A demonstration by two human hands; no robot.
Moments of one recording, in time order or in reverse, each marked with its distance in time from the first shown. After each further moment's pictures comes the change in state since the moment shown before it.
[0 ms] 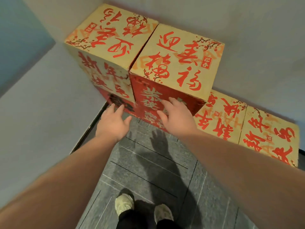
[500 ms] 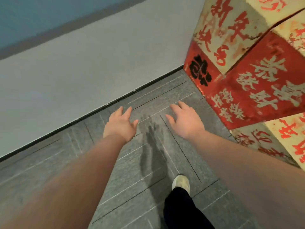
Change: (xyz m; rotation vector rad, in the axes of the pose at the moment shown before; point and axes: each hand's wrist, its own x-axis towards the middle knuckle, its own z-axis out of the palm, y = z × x) left_hand -0.244 -0.234 0.091 -0.225 0.005 -0.531; right_hand -0.129 -0.167 0.188 -0.239 -0.378 -0.431
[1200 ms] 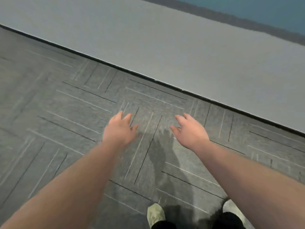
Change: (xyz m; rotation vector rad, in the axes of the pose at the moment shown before) left_hand -0.408 -0.536 0.054 -0.414 0.199 -0.764; right_hand -0.243 -0.484 0.306 -0.452 -0.279 -0.667
